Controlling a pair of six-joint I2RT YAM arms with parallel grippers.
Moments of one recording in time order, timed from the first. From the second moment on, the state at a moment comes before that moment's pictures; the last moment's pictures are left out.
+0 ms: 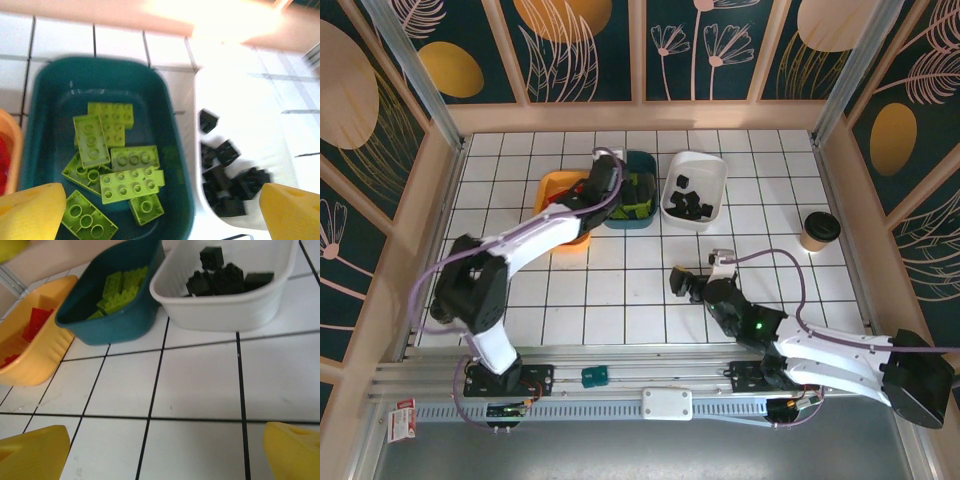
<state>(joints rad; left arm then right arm) -0.63 1.67 1.24 -0.09 -0.18 -0.53 1.02 0.87 0.26 0.14 0.58 0.67</state>
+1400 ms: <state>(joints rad) -0.20 1.34 0.24 0.83 -0.68 -0.15 0.43 0.94 0.28 0.45 0.42 0.49</state>
